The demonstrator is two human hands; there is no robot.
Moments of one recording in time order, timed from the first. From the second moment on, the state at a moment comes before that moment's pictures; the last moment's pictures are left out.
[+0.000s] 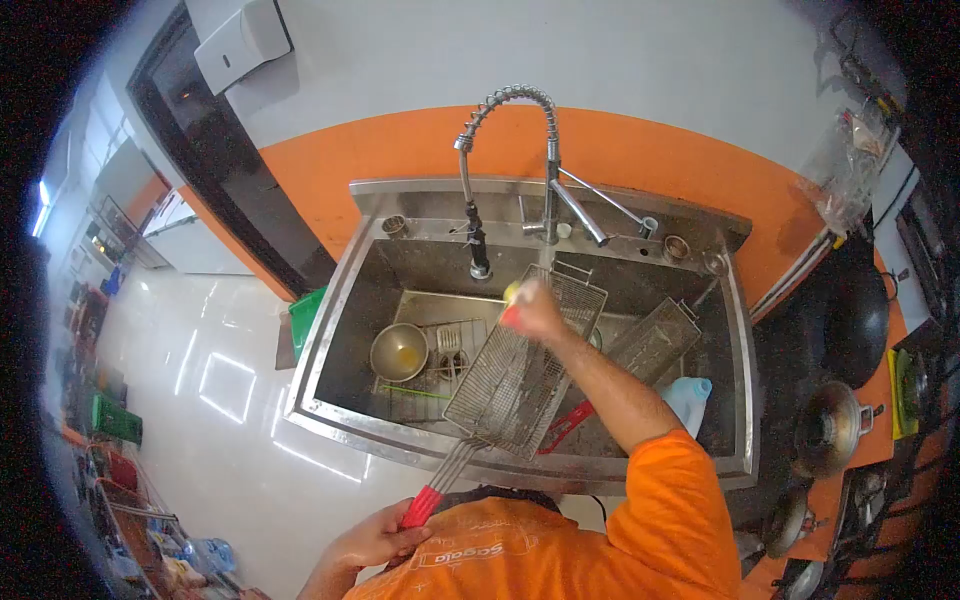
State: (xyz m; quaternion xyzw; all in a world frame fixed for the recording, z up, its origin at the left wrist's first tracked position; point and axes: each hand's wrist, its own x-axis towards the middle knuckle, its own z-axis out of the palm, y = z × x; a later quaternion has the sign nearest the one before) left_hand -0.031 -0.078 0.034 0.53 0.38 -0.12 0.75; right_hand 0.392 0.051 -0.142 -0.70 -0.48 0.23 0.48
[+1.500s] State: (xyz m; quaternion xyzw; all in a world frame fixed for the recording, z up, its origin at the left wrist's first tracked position) left_hand -0.082 -0.071 -0.049 0.91 0.35 -0.10 0.20; right_hand 0.496 0.019 -0.089 -0.81 -0.35 0.37 0.29
